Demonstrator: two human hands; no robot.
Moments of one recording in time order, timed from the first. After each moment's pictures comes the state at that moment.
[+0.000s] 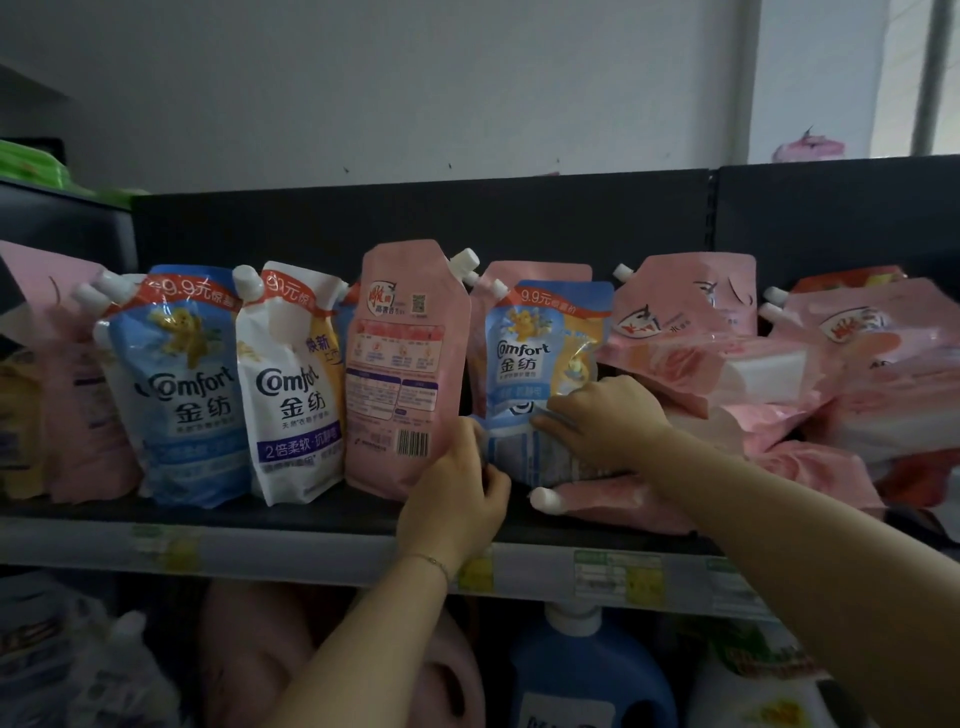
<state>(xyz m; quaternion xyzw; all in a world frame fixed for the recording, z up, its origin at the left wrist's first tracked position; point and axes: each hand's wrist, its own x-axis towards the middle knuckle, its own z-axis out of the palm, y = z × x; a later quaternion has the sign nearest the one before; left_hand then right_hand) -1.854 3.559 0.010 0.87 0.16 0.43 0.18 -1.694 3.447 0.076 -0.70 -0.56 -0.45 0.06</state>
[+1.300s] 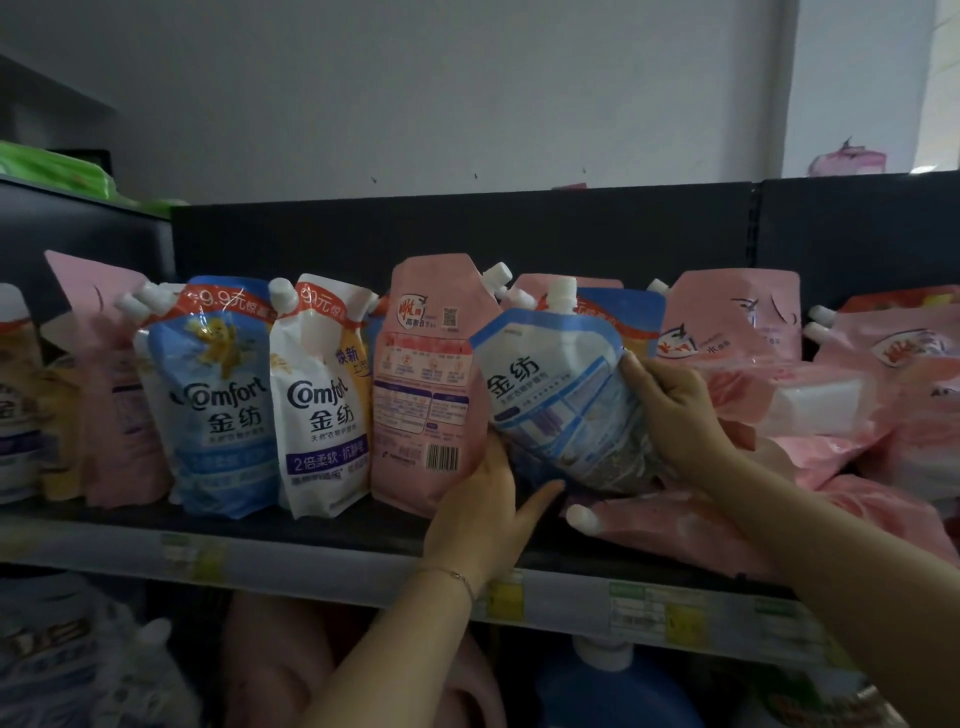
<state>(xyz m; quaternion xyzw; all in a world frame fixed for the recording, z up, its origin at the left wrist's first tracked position) -1.849 3.569 0.014 0.89 0.15 0.39 0.19 -1.688 3.445 0.084 -0.58 -0.49 -0.14 0.64</state>
